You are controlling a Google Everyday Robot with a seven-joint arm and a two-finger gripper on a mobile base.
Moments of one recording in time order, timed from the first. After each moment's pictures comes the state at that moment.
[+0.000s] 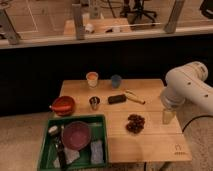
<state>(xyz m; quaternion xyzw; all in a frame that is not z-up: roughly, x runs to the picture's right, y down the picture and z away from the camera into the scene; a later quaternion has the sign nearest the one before) 0.286 0.106 0.684 -0.28 0.02 0.02 0.96</state>
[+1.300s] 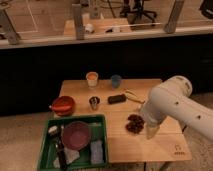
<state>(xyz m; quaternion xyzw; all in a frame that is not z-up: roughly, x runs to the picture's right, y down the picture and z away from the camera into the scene) 0.151 0.171 0.621 -0.26 -0.12 -0.19 0.94</state>
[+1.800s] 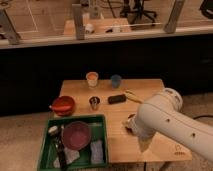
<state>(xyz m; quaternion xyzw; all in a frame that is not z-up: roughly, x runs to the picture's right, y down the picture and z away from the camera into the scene) 0.121 0.197 0.601 -0.26 -0.14 -0.24 0.92</state>
